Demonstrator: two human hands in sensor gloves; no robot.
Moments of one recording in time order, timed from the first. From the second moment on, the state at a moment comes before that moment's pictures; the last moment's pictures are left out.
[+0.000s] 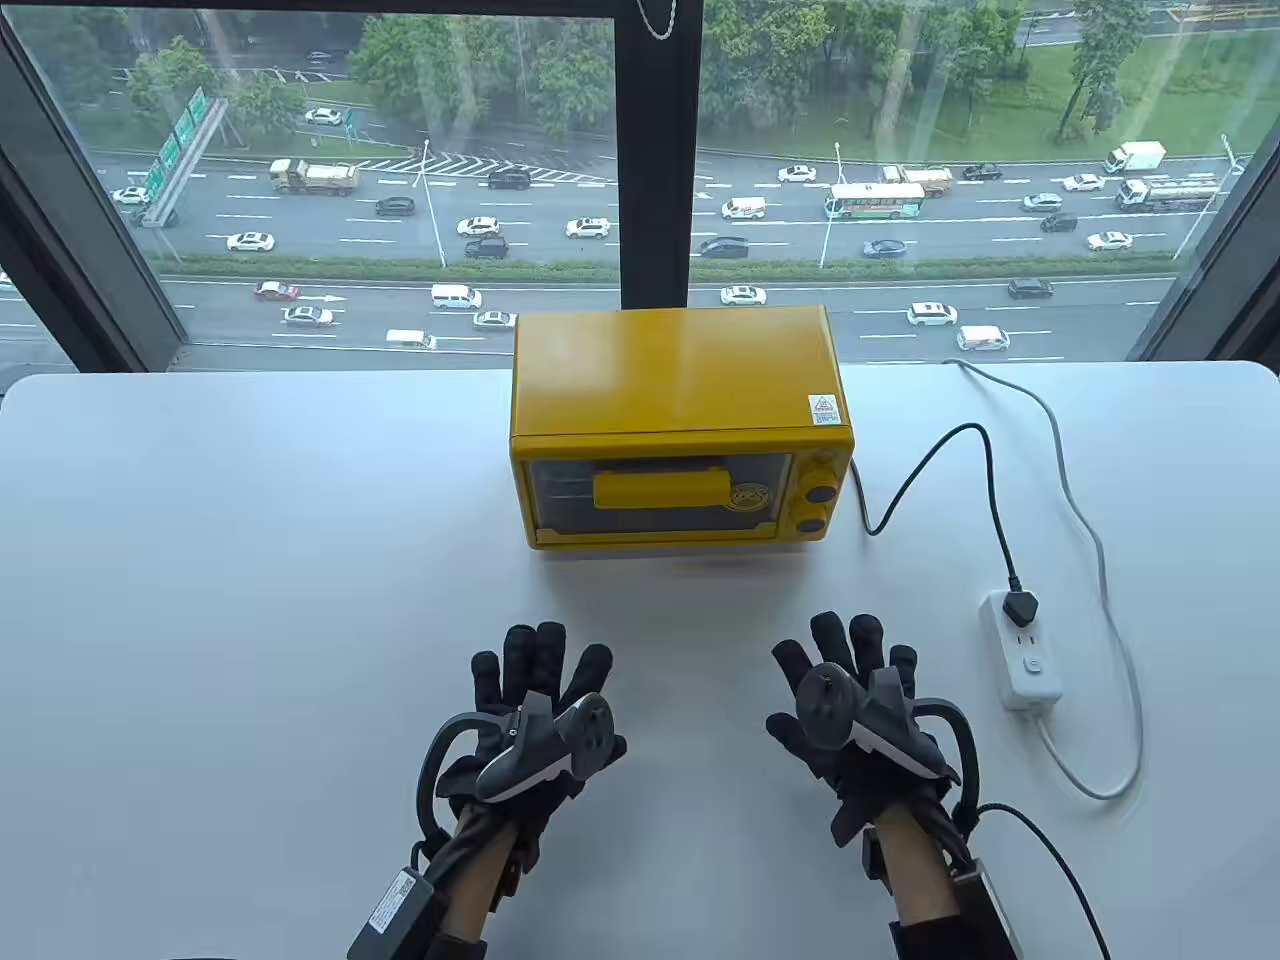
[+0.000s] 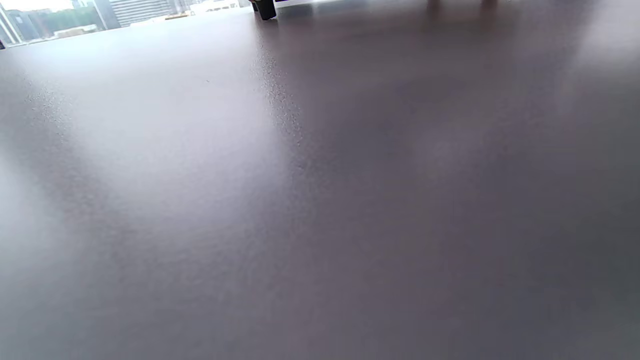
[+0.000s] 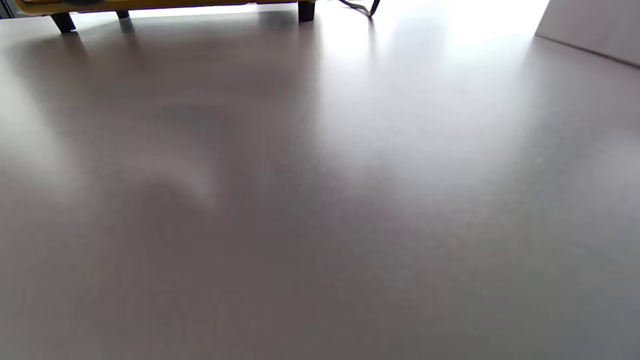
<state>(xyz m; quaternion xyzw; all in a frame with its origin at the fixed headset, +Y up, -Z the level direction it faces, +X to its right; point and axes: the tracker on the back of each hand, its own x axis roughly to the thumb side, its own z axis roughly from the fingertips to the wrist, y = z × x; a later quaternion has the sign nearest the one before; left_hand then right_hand) -0.128 -0.754 -0.285 -0.15 -0.10 -0.08 0.98 0.166 -0.753 -0.297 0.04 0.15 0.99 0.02</state>
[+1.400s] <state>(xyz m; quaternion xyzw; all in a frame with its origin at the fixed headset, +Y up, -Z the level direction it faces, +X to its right) -0.129 -0.752 -0.290 -0.15 -0.10 -0.06 0.98 0.331 -0.759 -0.315 -0.33 0.12 0.93 0.12</state>
